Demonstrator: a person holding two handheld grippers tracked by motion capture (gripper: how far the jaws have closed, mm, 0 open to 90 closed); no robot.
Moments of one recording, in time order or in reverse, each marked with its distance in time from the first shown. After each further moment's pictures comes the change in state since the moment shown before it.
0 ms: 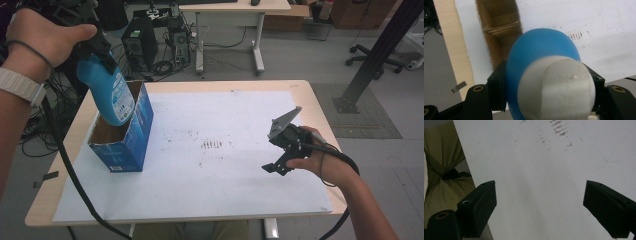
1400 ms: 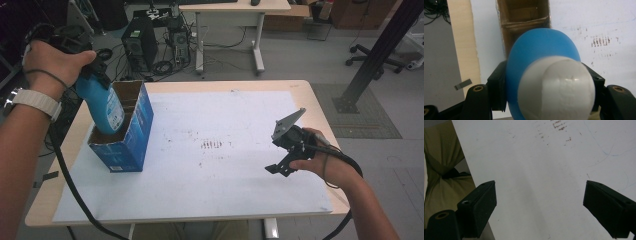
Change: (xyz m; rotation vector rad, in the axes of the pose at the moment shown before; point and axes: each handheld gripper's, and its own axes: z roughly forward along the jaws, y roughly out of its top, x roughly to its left) left arm 0.040 0.000 0.066 0.024 0.055 -0.087; right arm -0.002 -0.010 0.000 0.004 0.000 0.023
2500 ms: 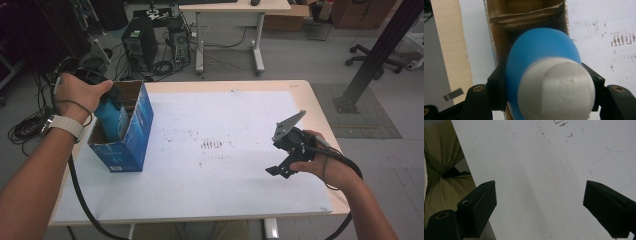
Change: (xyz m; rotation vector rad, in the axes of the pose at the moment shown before) left arm 0.005 -0.006 0.081 0.019 0.014 0.024; right arm 0.000 -0.005 0.004 0.006 0.004 0.014
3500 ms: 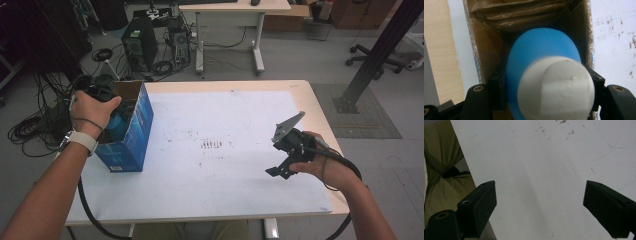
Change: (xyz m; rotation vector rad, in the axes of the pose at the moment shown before) left arm 0.001 -0.008 0.052 -0.029 0.009 0.013; right arm -0.001 -0.004 0.004 0.009 0.005 0.012
